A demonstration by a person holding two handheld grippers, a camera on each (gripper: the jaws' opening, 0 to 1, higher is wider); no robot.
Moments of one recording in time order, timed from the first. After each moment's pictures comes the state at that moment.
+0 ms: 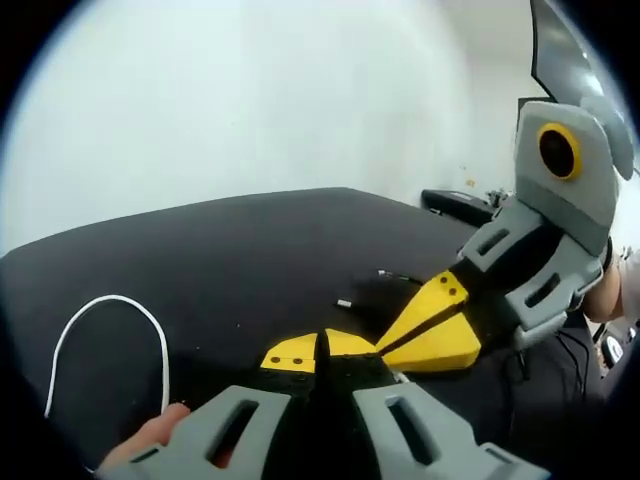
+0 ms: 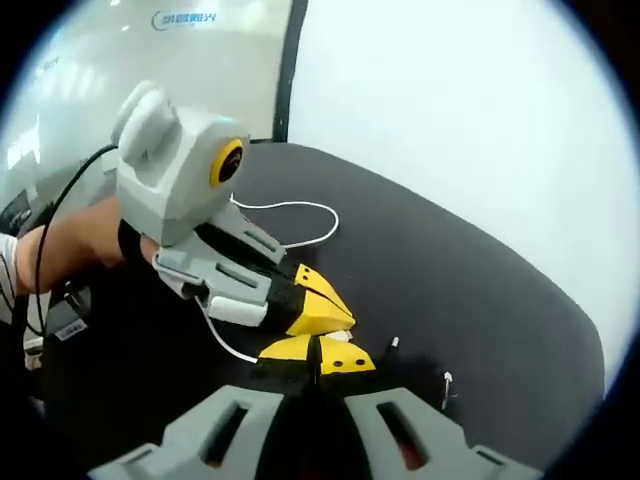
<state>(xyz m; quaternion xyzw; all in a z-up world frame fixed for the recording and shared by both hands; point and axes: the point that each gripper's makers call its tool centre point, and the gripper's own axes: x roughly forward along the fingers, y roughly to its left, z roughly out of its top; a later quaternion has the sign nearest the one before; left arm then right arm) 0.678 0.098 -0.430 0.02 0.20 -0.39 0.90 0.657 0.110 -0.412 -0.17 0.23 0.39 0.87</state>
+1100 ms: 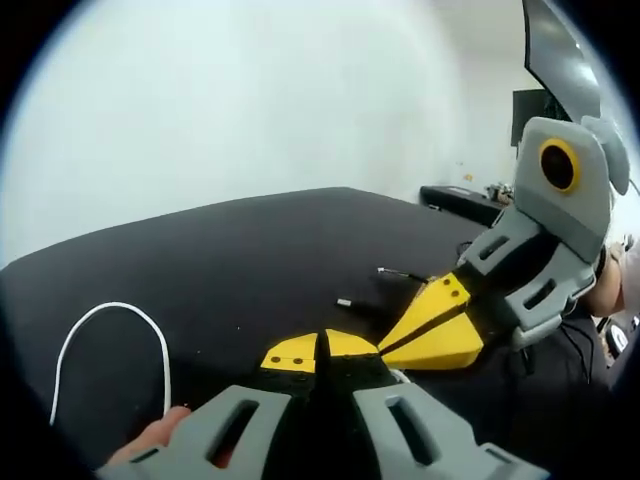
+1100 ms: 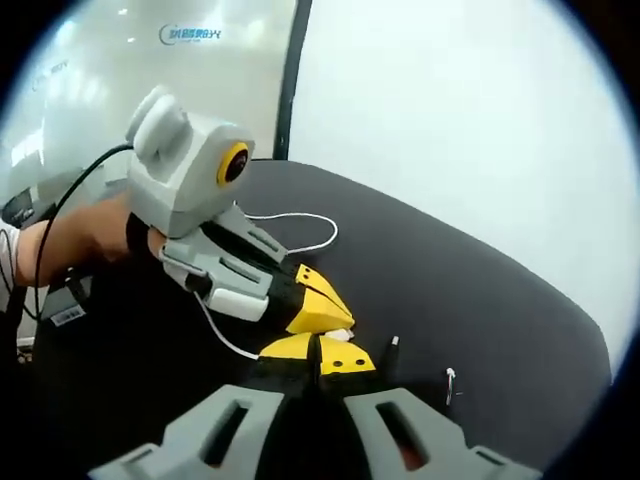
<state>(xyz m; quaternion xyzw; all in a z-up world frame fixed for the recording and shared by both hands) 0.678 0.097 -0.432 0.04 0.19 -0.39 0.90 0.651 0.108 -0.414 -0.17 0.18 0.41 0.88</state>
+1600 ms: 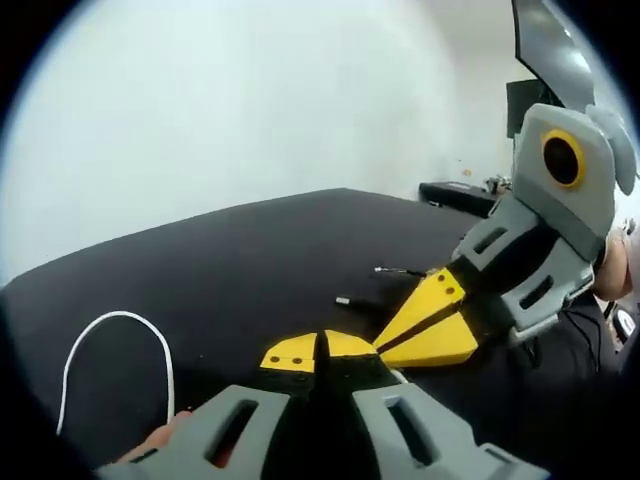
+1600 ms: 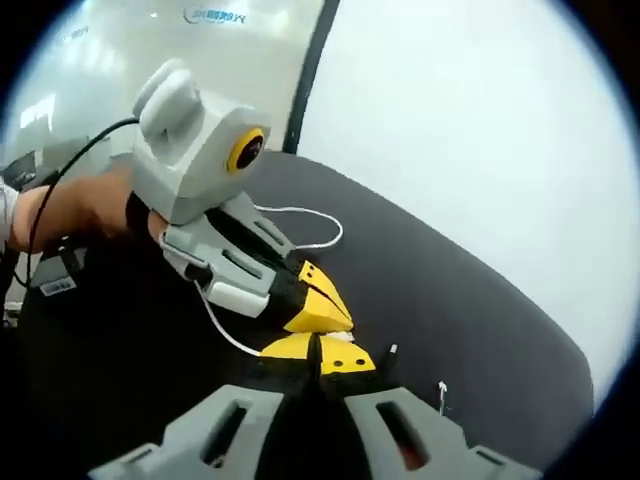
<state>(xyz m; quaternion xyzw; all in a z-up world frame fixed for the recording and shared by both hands) 0.673 0.095 -0.430 0.06 0.18 -0.39 0.90 0.647 0.109 -0.410 -0.15 0.15 0.46 0.86</state>
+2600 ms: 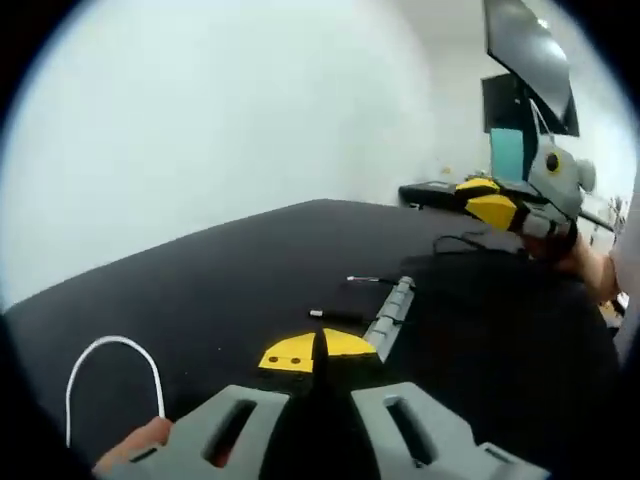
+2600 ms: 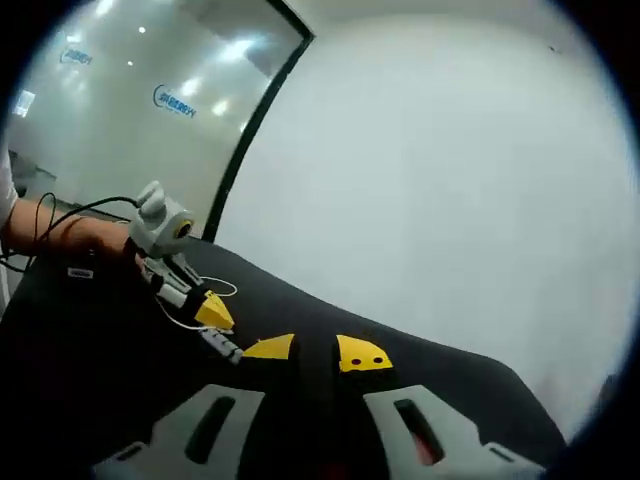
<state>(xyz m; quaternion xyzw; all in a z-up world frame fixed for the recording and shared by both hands) 0.667 0.083 -0.419 0.08 0.14 -0.44 0.88 0.616 -0.042 -0.335 -0.13 -0.07 0.27 0.95</state>
